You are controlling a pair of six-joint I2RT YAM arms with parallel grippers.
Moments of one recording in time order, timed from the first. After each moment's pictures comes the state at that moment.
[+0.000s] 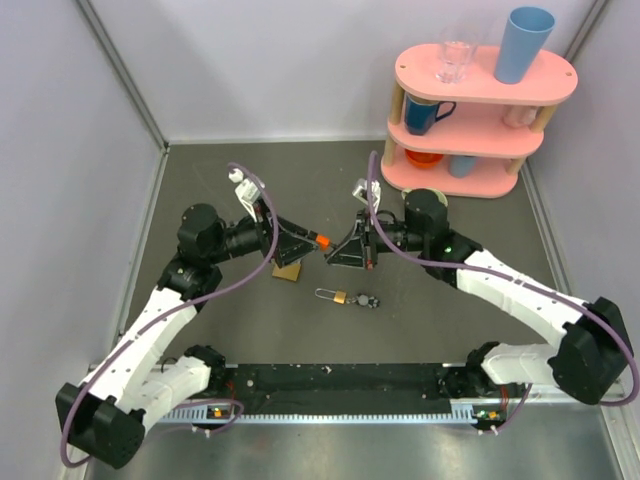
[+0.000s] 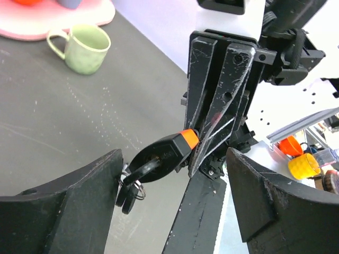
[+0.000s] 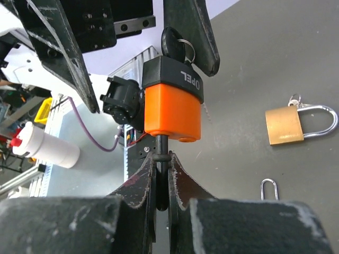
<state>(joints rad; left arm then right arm) -0.39 0.92 0.77 0.09 0.79 -0.57 0.70 1.25 0.88 0.18 -0.80 0.43</state>
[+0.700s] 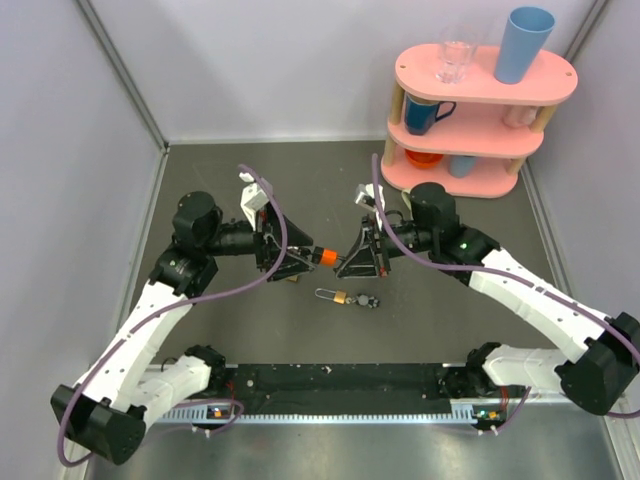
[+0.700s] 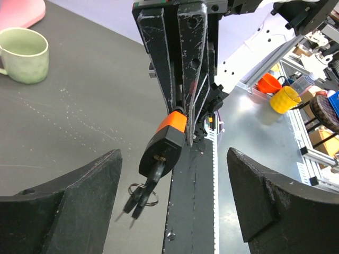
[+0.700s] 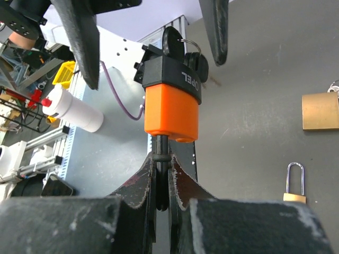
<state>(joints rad) -0.39 0.92 0.93 -0.09 1.09 -0.33 0.70 1.17 1.02 -0.17 -0.95 0.28</state>
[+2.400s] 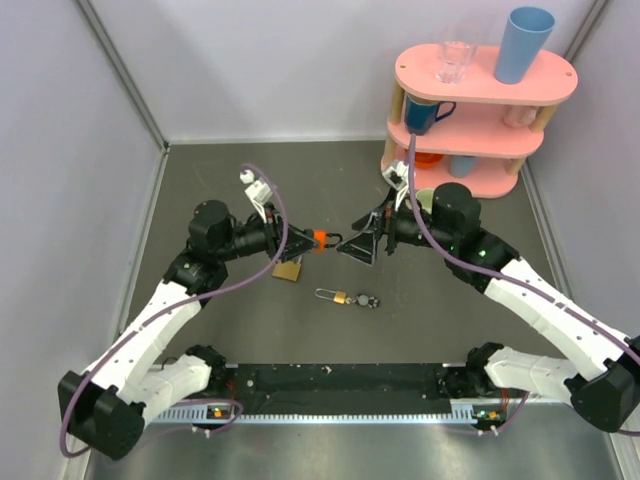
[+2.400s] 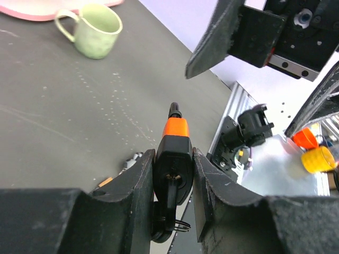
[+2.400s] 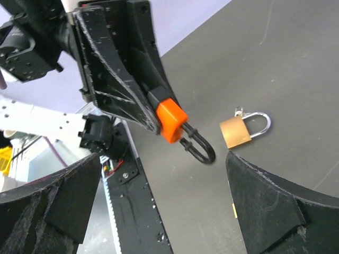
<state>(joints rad) -0.45 0.99 0.82 0.01 0.77 -0.47 0.68 1.08 1.01 -0.11 -0.56 0.39</state>
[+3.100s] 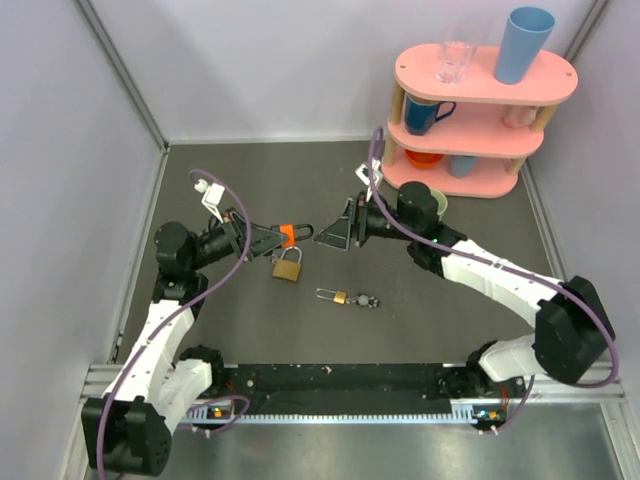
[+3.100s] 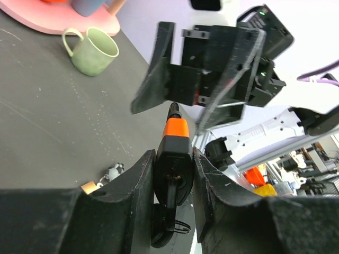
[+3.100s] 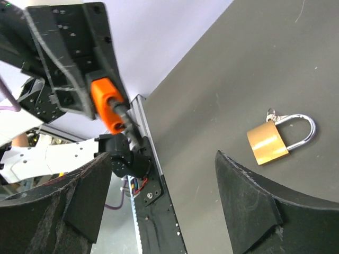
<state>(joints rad) -0.08 0.86 0.57 0.42 1.01 -0.91 0.68 1.35 0.93 0.32 -0.63 0.67</state>
